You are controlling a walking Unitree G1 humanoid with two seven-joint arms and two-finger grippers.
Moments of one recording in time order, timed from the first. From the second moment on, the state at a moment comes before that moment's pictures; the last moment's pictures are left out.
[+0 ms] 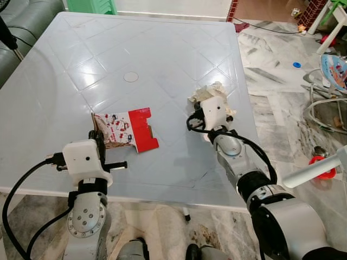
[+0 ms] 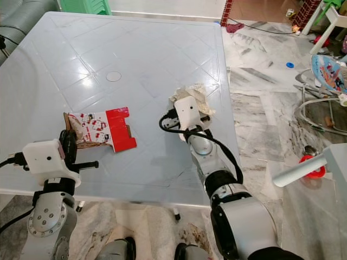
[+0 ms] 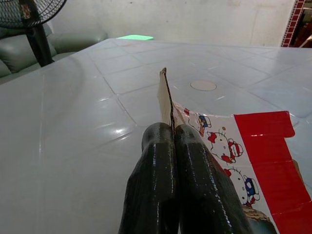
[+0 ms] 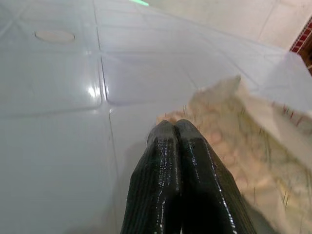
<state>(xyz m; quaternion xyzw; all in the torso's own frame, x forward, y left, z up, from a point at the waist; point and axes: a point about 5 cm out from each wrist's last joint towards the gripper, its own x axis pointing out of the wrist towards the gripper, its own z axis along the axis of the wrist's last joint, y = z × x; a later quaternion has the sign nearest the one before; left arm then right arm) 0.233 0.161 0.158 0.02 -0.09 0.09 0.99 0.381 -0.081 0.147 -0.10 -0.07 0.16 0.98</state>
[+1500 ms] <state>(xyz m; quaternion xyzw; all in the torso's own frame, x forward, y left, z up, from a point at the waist) 0.228 0.168 0.160 0.04 -0.09 0.08 0.99 0.400 -0.112 0.189 -0.14 -0.11 0.12 0.98</state>
